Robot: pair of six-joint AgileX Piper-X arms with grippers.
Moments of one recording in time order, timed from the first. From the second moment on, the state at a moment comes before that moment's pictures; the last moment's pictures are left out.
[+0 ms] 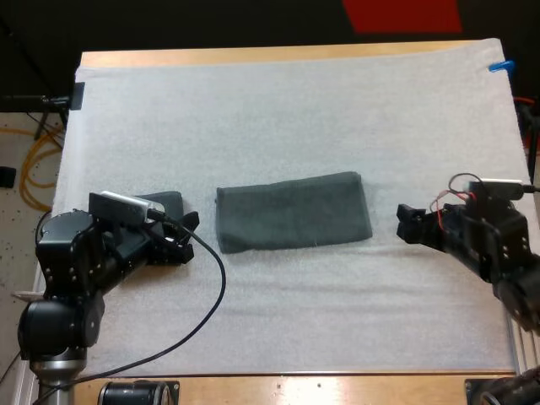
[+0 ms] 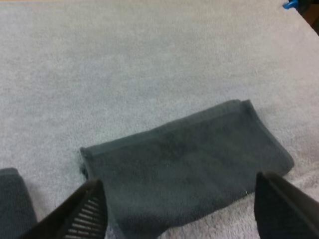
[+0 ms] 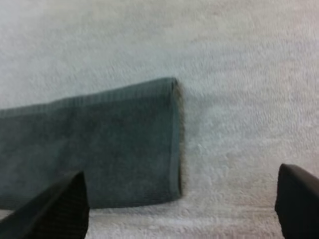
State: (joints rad) left arm 0.01 0.70 -0.80 0.81 0.51 -1.82; right arm 0.41 0.90 -0.70 0.61 0.02 -1.46
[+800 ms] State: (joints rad) left arm 0.01 0.70 -0.80 0.98 0.73 -1.88; right arm 0.09 1.74 -1.07 0.60 -0.53 -1.58
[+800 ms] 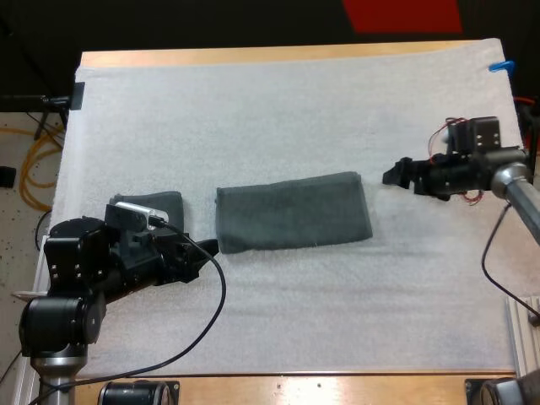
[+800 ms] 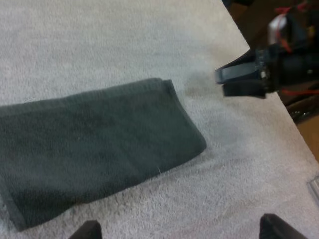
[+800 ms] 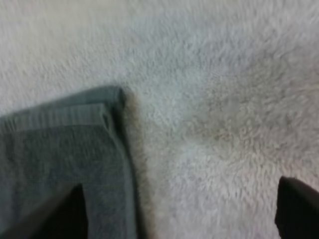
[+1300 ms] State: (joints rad) left arm 0.01 0.70 -0.80 0.99 0.77 -1.88; right arm 0.30 1.89 -1.12 0.56 -0.62 -1.59
